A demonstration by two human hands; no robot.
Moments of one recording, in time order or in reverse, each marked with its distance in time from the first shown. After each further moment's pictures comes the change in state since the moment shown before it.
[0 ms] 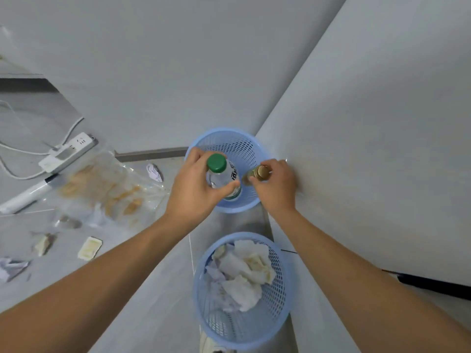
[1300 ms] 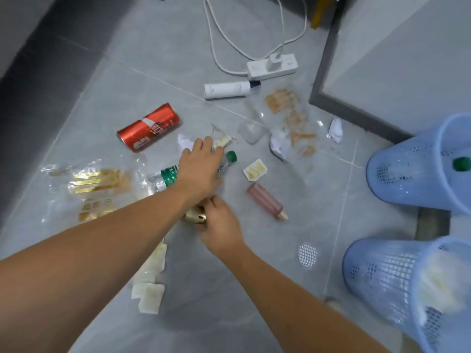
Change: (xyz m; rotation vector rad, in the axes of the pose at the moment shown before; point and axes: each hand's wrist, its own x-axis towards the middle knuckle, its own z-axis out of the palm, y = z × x) left_hand -0.251 -0.410 -0.238 0.820 -0.165 -0.388; right_hand -0.397 -0.169 0.442 -0.324 -0.843 -0.586
